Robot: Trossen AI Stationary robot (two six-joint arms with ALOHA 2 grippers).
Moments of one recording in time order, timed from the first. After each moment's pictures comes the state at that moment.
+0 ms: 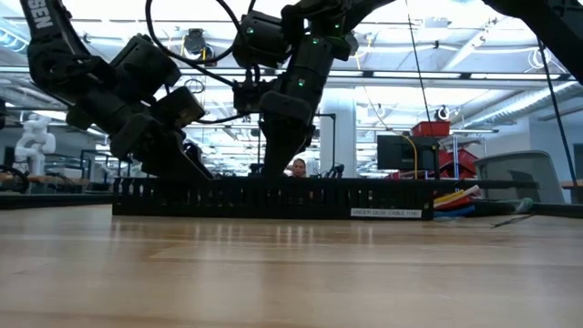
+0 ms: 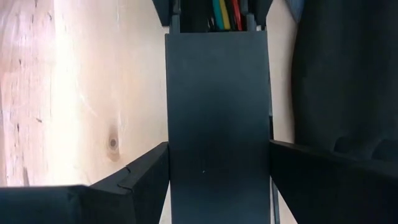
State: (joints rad) left arm 0.16 1.46 0.29 0.58 0.21 0.06; right arm -0.07 2.18 1.76 -0.79 -0.03 -0.01
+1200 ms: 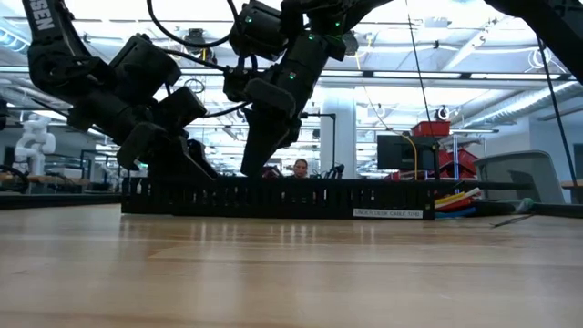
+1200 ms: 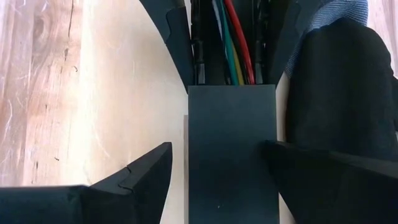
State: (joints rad) left arm 0.16 1.46 0.29 0.64 0.13 0.14; right arm -0.06 2.18 1.76 -0.68 -0.06 -0.02
